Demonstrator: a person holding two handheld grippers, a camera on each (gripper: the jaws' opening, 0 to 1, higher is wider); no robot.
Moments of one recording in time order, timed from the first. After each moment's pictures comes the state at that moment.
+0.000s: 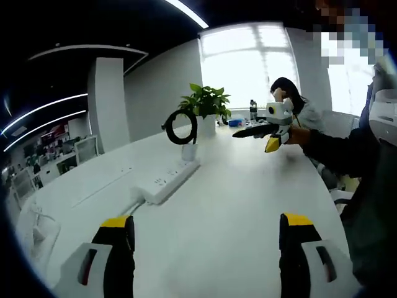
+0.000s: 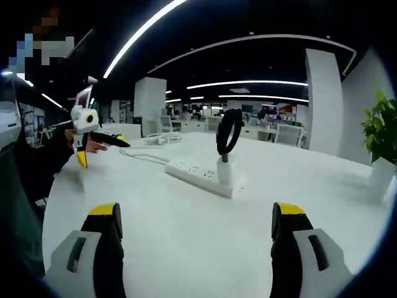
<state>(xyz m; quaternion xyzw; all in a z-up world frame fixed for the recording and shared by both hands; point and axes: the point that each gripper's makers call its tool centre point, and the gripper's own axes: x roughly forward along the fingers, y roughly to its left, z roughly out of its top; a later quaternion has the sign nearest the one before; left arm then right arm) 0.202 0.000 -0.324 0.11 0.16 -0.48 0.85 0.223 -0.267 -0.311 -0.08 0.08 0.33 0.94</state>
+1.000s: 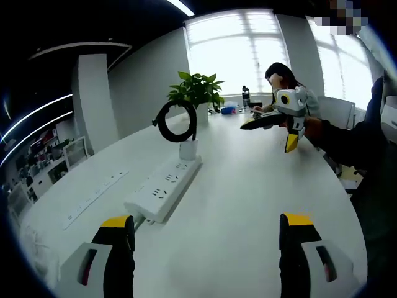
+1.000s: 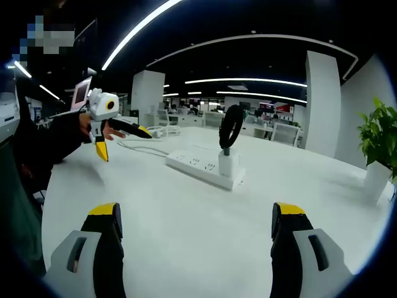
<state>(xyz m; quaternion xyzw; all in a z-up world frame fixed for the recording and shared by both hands) 0.243 -0.032 -0.329 0.16 0.18 -0.51 0.83 0.208 -0.266 -0.320 -0.10 0.10 0.33 0.93</state>
